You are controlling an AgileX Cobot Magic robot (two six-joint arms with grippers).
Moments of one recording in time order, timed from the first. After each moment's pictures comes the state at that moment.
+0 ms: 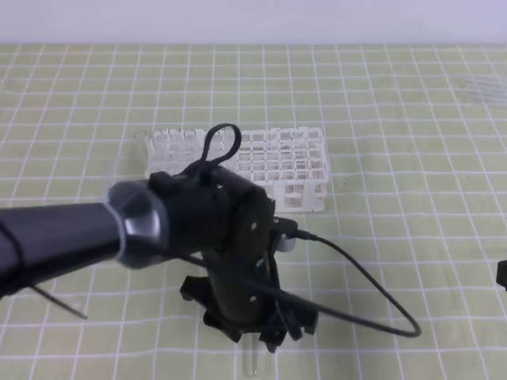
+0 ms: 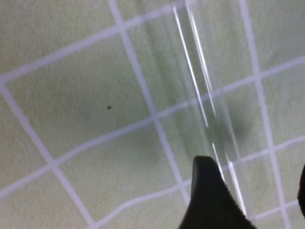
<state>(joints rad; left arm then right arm) -0.89 1.81 -1.21 -0.14 0.96 -0.32 0.13 0.86 -0.61 0.41 0.70 -0.07</state>
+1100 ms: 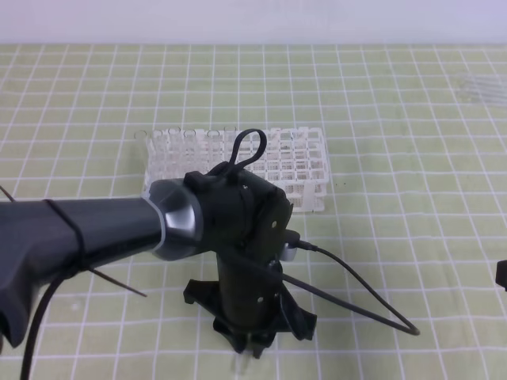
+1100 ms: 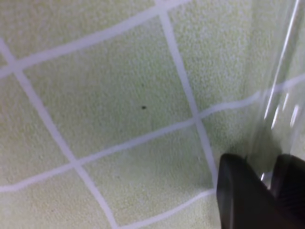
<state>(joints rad) -0.89 1.95 -1.28 -0.14 1.02 -0.34 0.13 0.86 -0.61 0.41 0.70 -0.07</state>
